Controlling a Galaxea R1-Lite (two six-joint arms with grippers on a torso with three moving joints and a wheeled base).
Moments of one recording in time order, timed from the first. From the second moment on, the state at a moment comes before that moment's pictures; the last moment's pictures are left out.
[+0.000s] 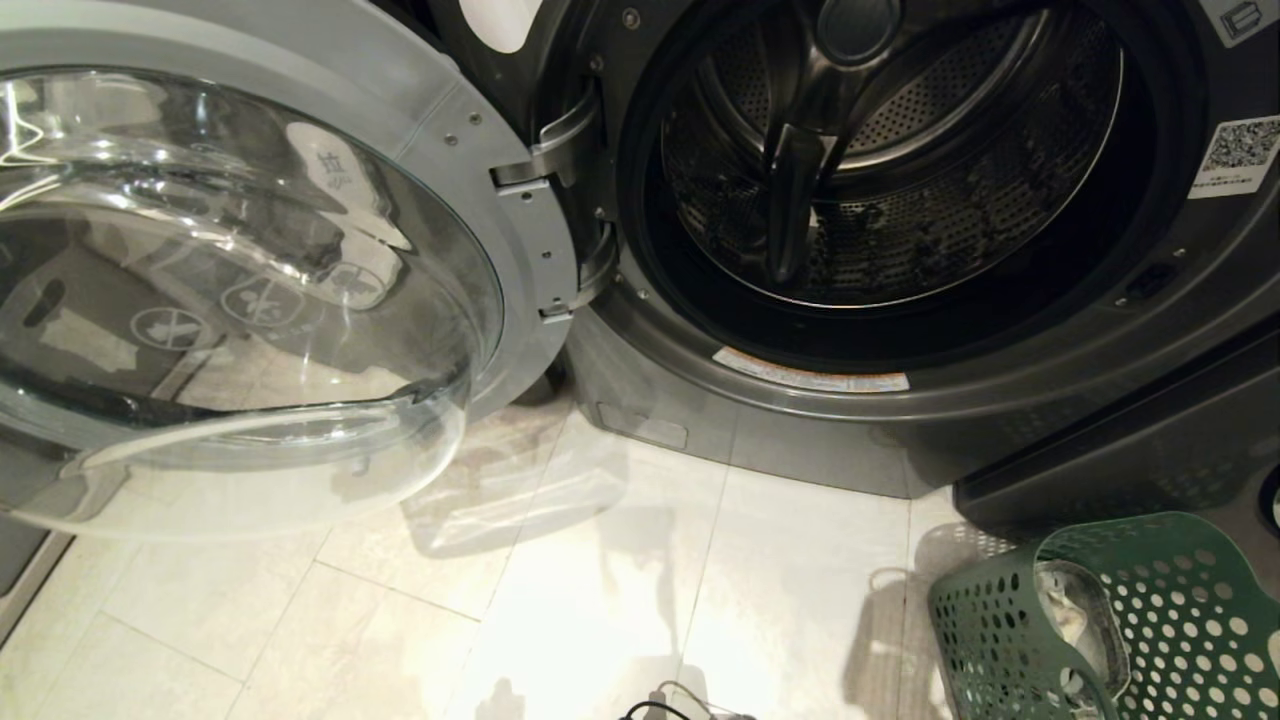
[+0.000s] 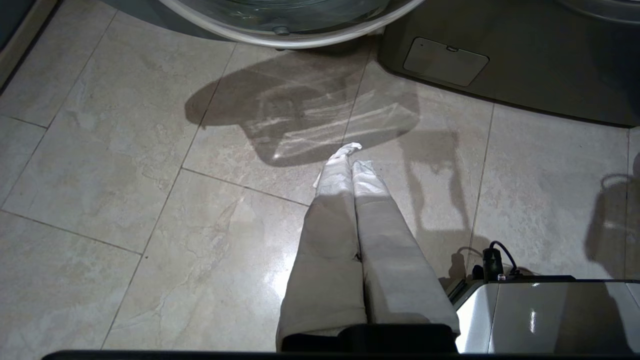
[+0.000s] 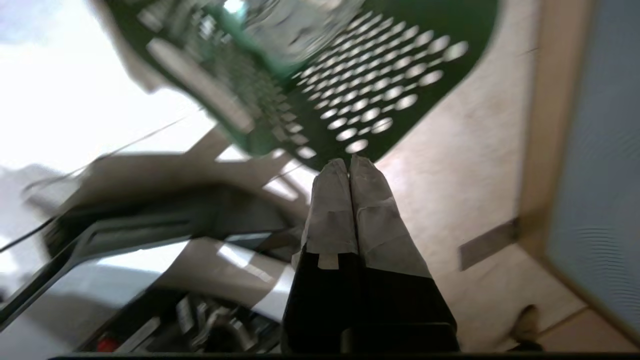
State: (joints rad) left arm -0.01 0.00 0.00 0.00 0.00 0.00; right arm -0.55 1.15 -0.43 0.27 -0.05 0.20
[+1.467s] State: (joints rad) left arm -0.01 0.00 0.00 0.00 0.00 0.00; right arm -0.79 2.31 -0.54 -0.53 0.39 -0.05
